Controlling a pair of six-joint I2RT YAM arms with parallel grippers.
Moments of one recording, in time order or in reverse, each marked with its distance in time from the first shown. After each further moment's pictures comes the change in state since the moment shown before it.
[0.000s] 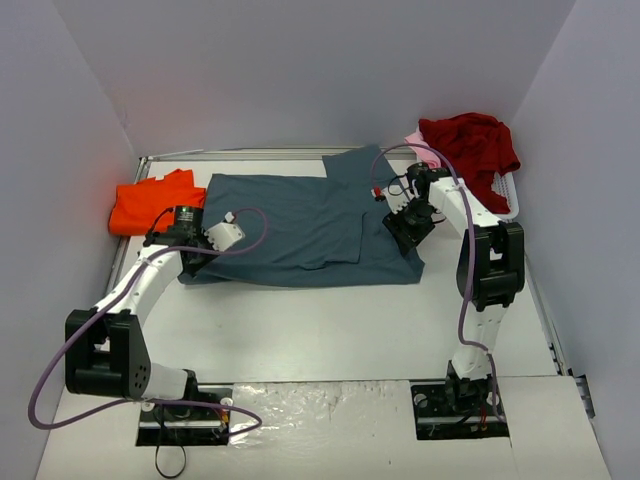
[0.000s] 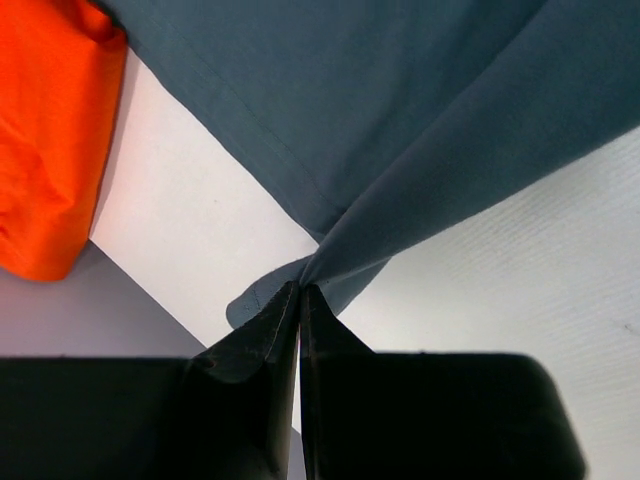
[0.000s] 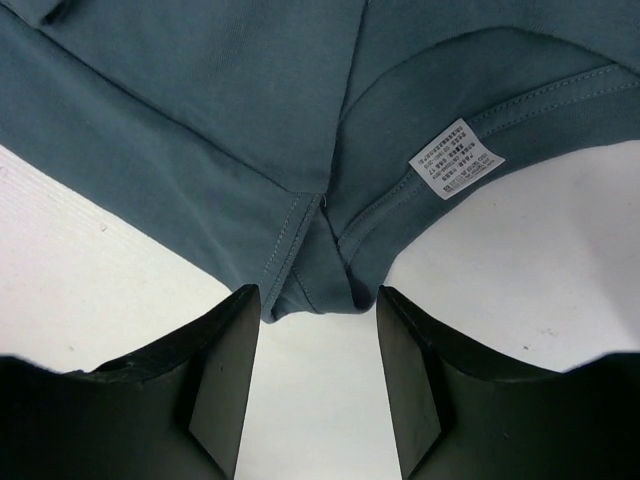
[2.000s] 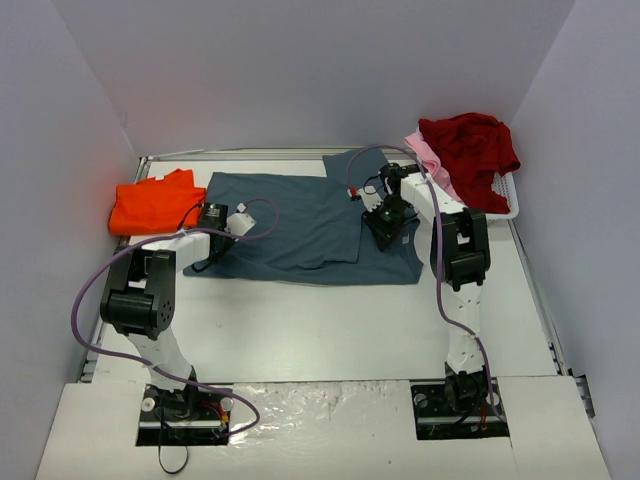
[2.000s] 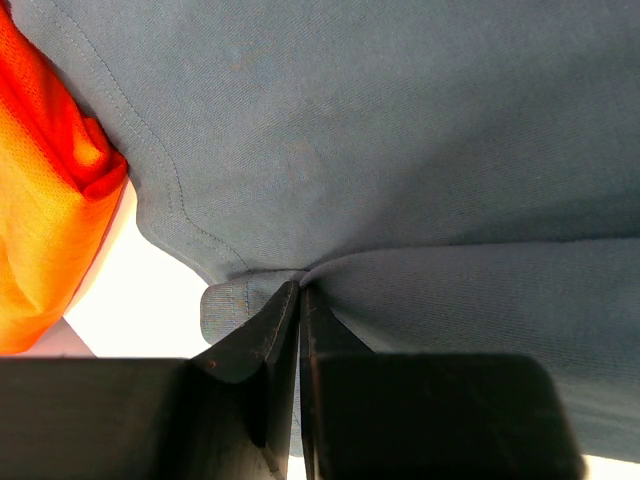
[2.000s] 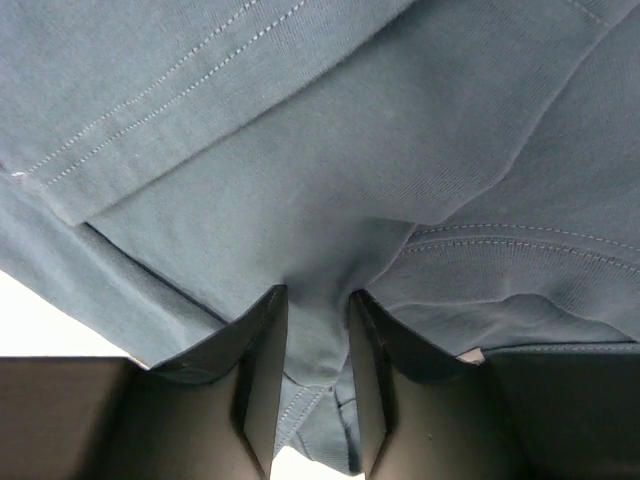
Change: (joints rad) left arm -0.054 0.401 0.053 0.410 -0.142 -0.166; right arm 0.081 0.295 0.267 -0.021 -0.092 0.016
